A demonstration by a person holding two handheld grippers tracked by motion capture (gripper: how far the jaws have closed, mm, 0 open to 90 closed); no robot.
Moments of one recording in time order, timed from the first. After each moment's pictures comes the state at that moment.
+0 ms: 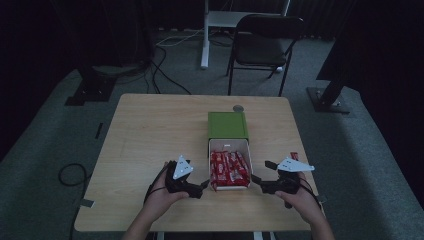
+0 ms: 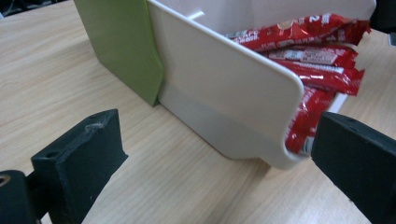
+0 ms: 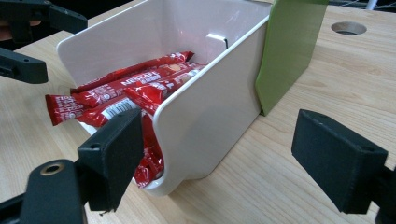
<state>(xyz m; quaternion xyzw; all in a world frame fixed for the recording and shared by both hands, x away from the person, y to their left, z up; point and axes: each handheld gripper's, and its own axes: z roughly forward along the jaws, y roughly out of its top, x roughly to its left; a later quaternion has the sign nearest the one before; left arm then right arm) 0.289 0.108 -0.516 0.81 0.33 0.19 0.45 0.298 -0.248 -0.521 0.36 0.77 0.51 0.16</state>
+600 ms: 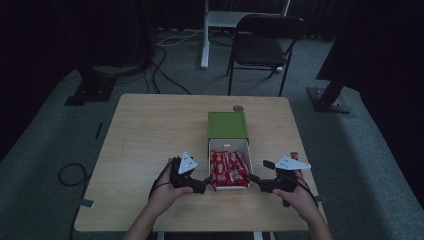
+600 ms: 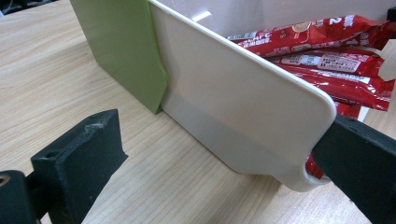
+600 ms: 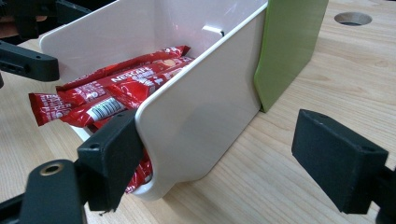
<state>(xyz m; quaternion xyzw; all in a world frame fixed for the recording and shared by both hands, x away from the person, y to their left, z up) 0.305 0.098 -0.521 0.81 0.33 0.19 0.44 0.306 -0.245 -0.528 0.36 0.77 0.50 0.15</state>
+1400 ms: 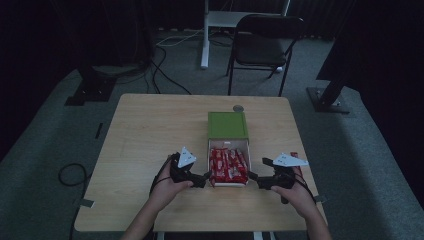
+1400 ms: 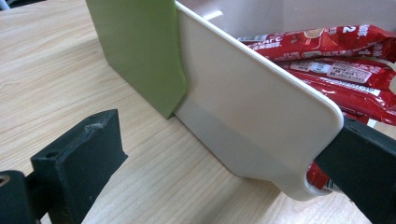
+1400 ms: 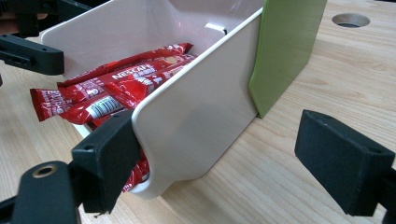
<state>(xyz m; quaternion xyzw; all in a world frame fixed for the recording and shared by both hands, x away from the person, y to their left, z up) 0.319 0.100 -0.520 0.80 0.35 0.19 0.44 0.315 -0.241 -0.527 0.37 0.77 0.50 0.15</state>
